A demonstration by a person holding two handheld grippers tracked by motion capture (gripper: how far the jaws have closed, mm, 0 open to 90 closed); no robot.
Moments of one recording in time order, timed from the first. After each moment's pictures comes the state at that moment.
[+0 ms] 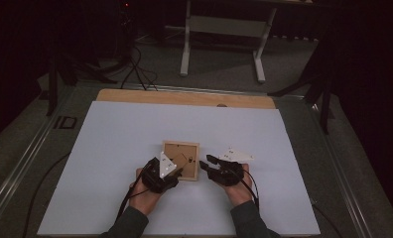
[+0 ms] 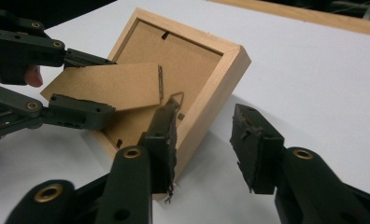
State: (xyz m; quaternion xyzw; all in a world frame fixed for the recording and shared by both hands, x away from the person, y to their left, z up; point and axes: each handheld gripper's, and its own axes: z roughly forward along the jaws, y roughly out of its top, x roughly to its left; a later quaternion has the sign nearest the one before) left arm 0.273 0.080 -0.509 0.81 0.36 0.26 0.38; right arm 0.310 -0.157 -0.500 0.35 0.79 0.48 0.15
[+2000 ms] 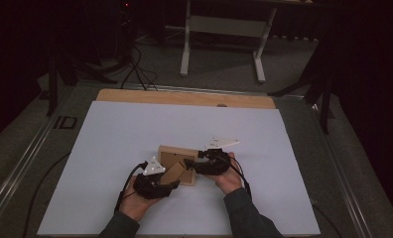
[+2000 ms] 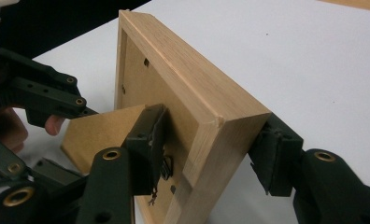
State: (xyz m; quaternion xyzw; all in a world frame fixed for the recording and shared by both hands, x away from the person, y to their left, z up) left arm 0.267 0.110 -0.514 0.81 0.38 0.07 0.44; right arm 0.340 -0.124 -0.491 0.30 0.82 0.49 0.05
